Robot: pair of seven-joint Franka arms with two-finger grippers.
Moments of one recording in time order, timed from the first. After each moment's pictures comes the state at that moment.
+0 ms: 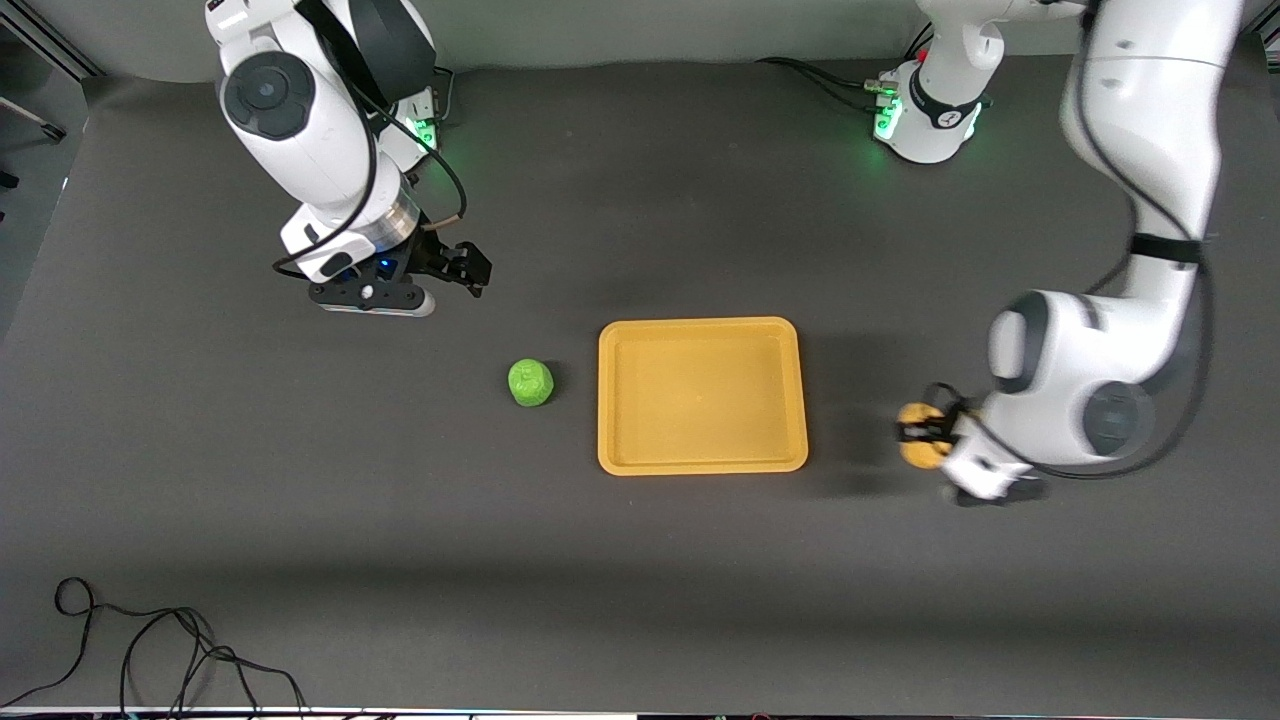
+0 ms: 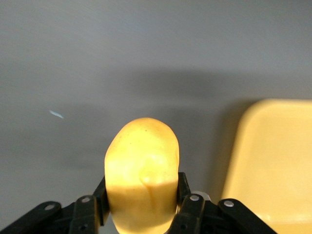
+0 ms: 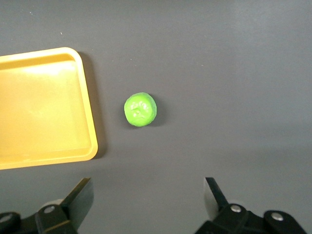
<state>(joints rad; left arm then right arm) -0.17 0.54 -0.08 -1.66 -0.13 2.00 -0.24 0.53 -0.01 -0.03 -1.99 0.04 1.98 0.61</state>
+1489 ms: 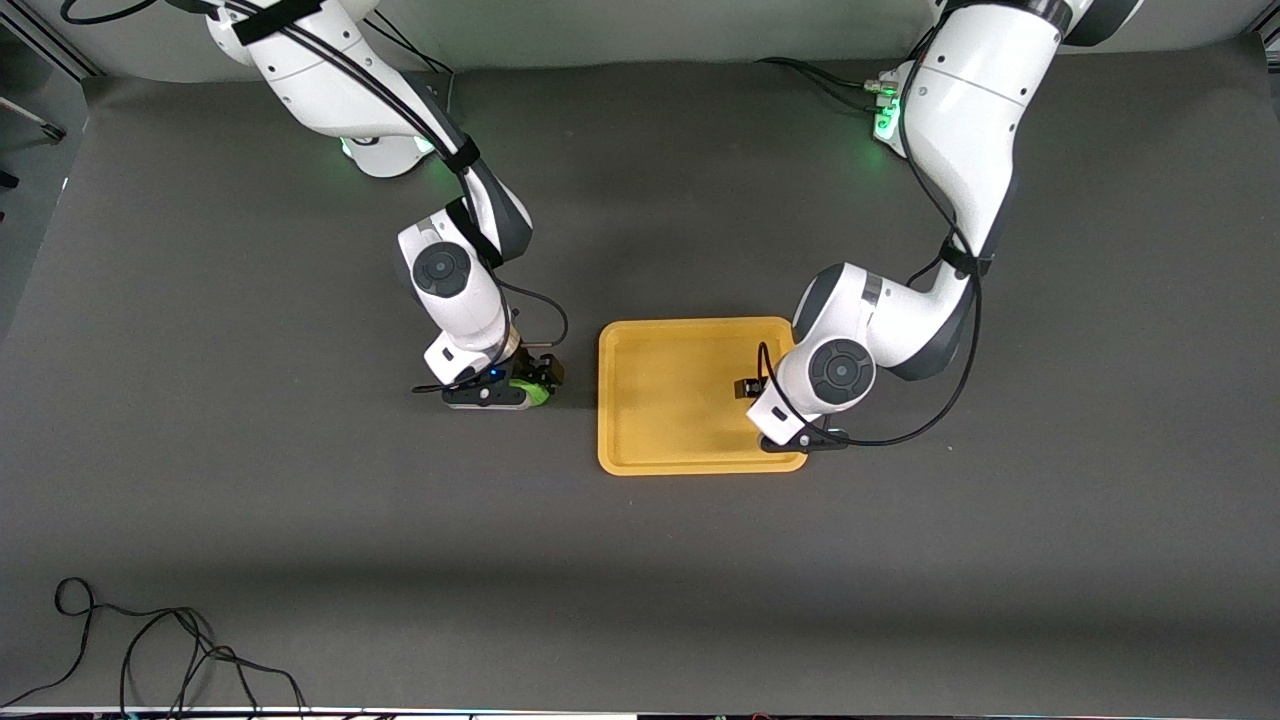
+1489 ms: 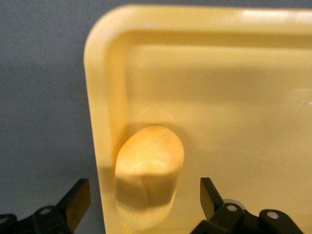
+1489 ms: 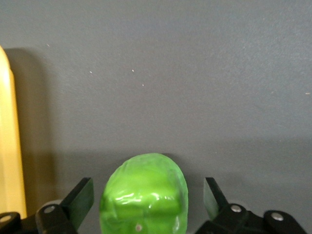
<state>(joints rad) -0.43 0.62 -0.07 -1.69 -0.13 2.13 -0.47 0.56 0.48 -0.03 -2.11 0.00 2.71 0.61</state>
